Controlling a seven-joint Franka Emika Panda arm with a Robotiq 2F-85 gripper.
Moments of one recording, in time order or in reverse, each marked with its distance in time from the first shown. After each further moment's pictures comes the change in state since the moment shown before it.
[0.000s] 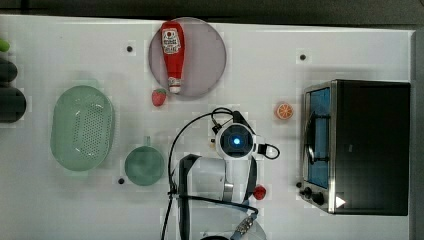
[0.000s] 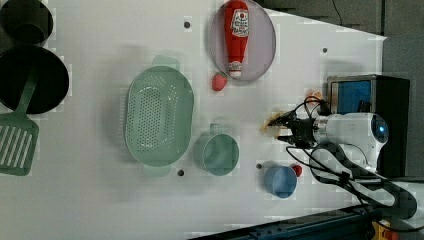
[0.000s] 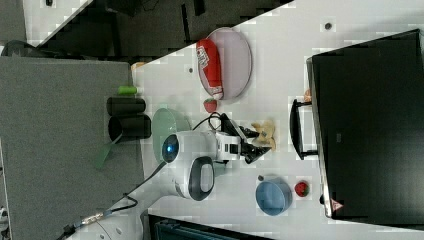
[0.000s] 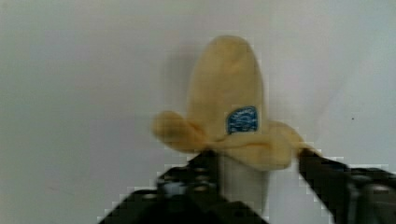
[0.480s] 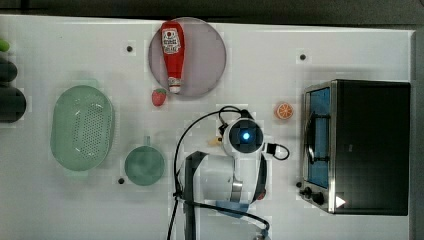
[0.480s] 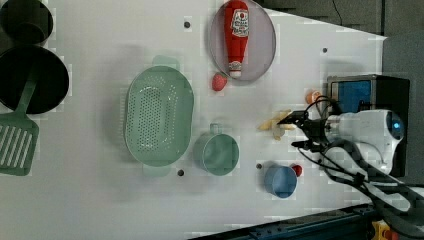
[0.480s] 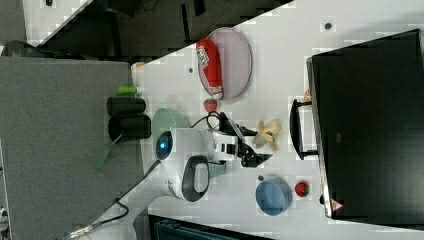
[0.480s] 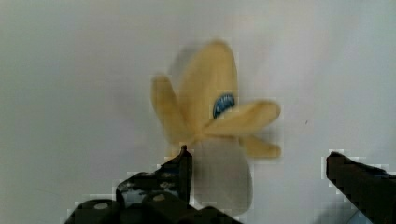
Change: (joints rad) arm -0.019 -0.068 -0.017 0.006 -0.031 -0.123 0.003
